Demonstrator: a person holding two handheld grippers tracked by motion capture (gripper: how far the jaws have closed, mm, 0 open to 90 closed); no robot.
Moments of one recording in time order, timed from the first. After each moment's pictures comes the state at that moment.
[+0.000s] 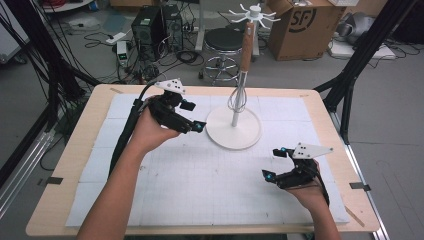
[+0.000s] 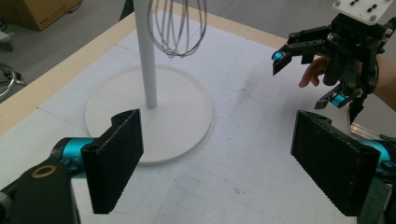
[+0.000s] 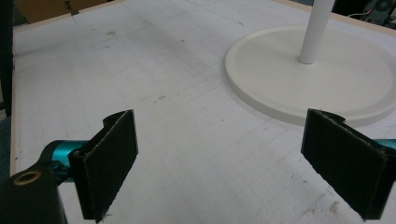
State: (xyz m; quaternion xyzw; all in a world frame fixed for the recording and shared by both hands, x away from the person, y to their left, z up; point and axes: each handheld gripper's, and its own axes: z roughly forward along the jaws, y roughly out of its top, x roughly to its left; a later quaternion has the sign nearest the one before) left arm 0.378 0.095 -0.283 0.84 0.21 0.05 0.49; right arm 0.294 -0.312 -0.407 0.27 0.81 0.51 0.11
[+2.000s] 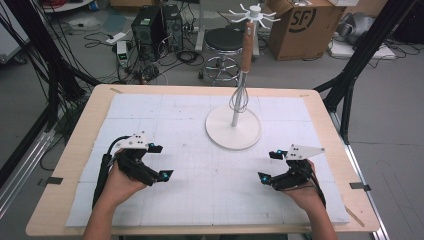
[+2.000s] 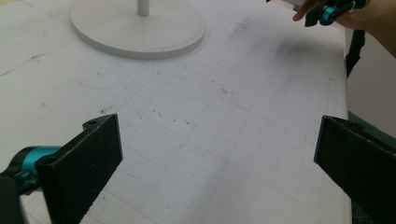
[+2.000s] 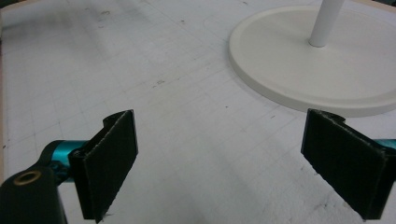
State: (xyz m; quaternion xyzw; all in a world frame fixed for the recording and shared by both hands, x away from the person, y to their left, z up) left arm 0.302 0.172 -0.389 0.82 0.25 0.04 0.51; right arm 0.296 -0.302 -0.415 0.27 0.83 0.48 0.11
